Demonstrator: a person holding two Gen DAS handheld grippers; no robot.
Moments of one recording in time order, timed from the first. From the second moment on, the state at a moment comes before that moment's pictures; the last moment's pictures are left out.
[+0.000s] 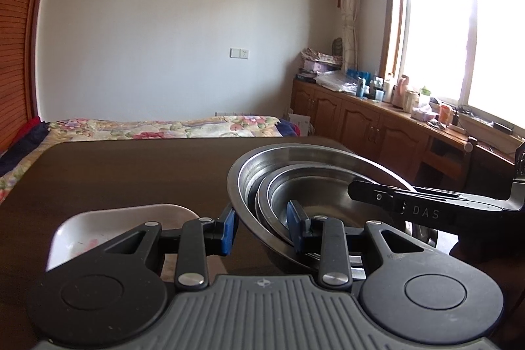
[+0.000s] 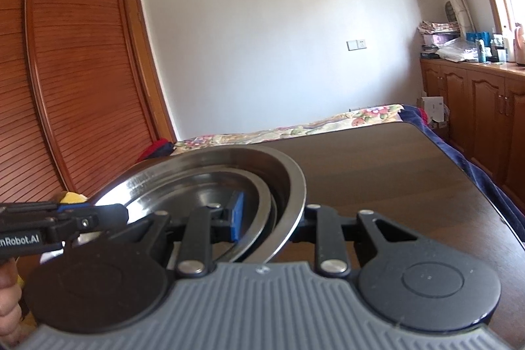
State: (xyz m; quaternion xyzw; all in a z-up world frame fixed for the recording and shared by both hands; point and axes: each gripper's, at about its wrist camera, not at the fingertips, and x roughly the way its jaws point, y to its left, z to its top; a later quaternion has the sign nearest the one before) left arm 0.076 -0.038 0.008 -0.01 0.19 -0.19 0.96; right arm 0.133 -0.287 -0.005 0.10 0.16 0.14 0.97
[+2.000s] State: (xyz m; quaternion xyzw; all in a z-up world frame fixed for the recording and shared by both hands) left arm 0.067 0.077 0.008 -0.05 0.23 -0.11 0.97; right arm 0.153 -0.174 -0.001 0.05 0.22 0.26 0.94
